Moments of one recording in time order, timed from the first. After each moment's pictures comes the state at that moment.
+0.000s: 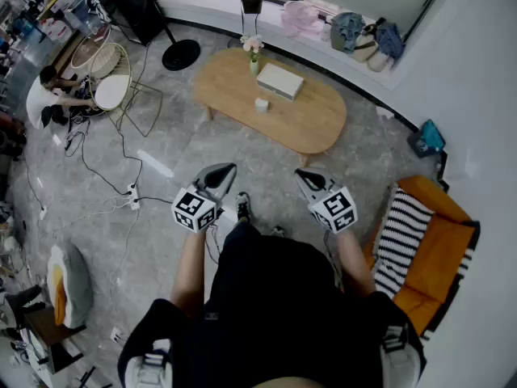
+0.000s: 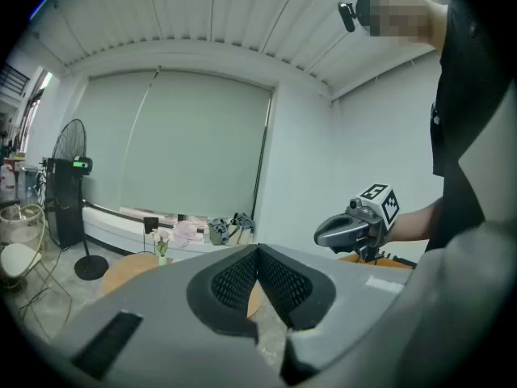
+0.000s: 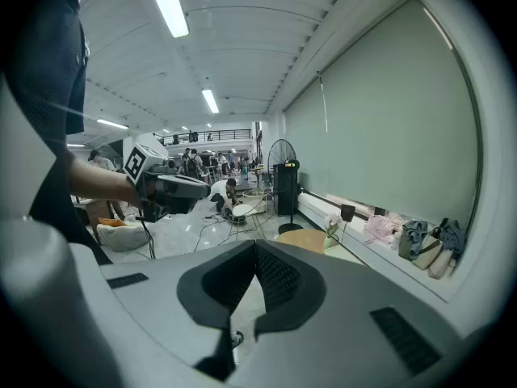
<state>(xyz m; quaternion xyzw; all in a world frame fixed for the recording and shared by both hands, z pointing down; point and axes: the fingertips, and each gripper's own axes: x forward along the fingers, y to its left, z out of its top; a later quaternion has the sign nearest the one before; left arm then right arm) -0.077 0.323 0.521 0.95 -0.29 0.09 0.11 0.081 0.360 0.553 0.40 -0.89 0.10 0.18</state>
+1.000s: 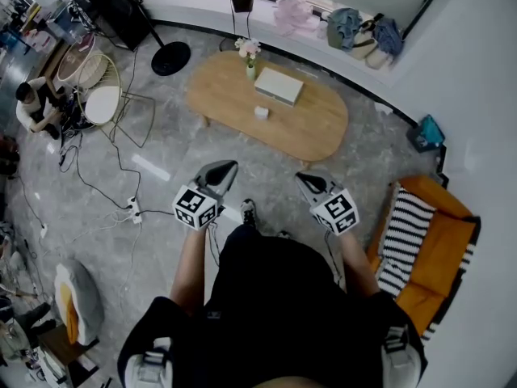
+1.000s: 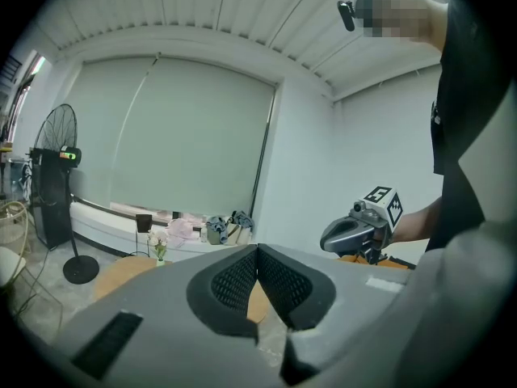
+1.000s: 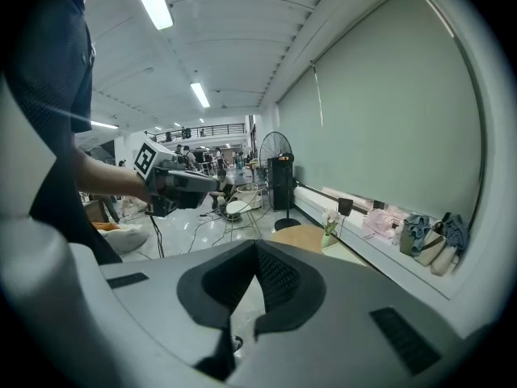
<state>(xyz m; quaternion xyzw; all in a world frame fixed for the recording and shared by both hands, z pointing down) -0.090 0.209 0.523 0.96 -0.25 0.09 0.12 0.060 0.271 0.559 0.41 -0.88 0.12 0.19</state>
